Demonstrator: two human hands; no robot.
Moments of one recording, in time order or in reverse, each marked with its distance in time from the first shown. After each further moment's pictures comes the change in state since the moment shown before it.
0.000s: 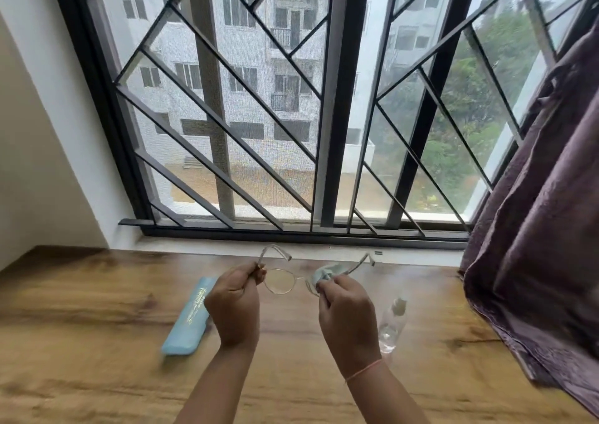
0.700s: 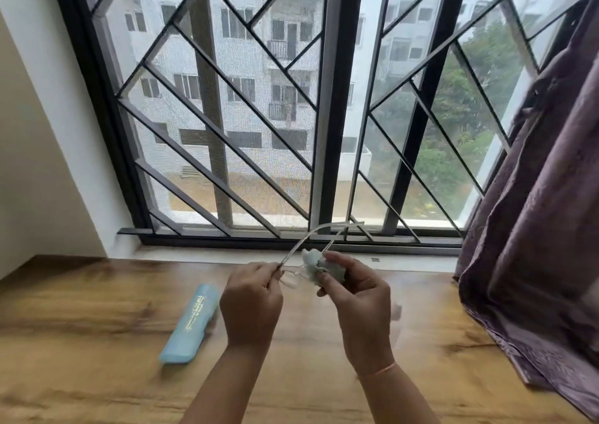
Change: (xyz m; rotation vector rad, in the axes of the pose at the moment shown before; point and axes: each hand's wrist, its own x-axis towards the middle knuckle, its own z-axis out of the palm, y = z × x) left_hand 0.001 0.019 0.007 0.444 -0.180 0.186; right_hand 0.021 -0.031 -0.046 1.110 0.103 0.481
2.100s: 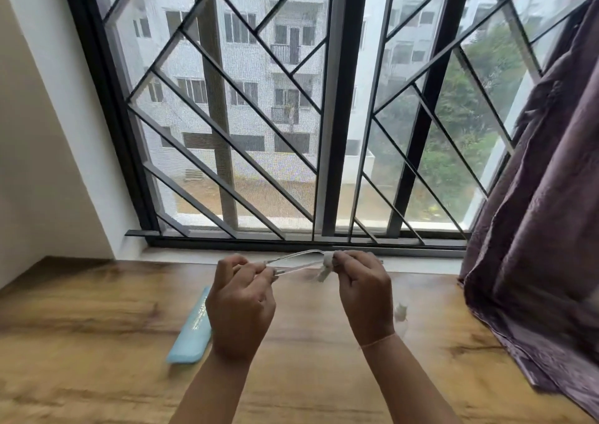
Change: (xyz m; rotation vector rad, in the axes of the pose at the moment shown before) left_hand 0.005 -0.008 -0.036 0.071 0.223 0.378; right_hand 0.034 0.031 -0.015 -0.838 0.039 -0.667
